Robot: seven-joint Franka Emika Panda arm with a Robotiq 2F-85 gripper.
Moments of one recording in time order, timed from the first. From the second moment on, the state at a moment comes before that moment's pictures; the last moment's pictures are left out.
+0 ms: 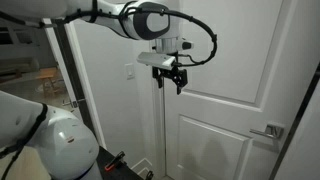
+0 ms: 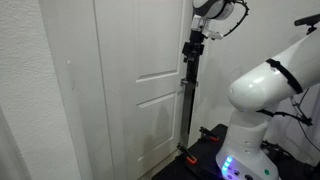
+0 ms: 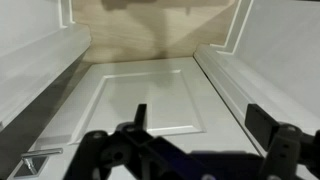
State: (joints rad) arm -0.10 -0.70 -0.24 -2.50 -0.07 1.96 -0.23
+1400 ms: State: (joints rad) arm 0.13 -0.49 -0.23 -2.49 0.27 2.06 -0.45
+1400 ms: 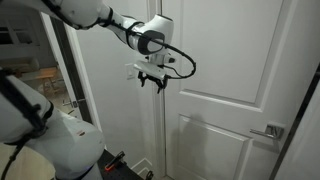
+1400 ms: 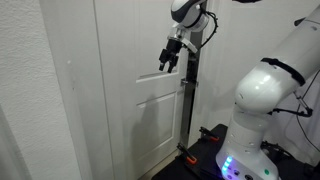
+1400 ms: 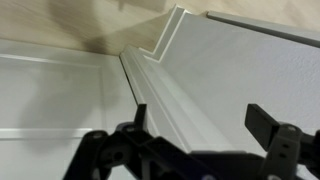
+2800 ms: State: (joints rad) arm 0.22 -0.12 0.03 -2.22 0.57 2.22 -0.76
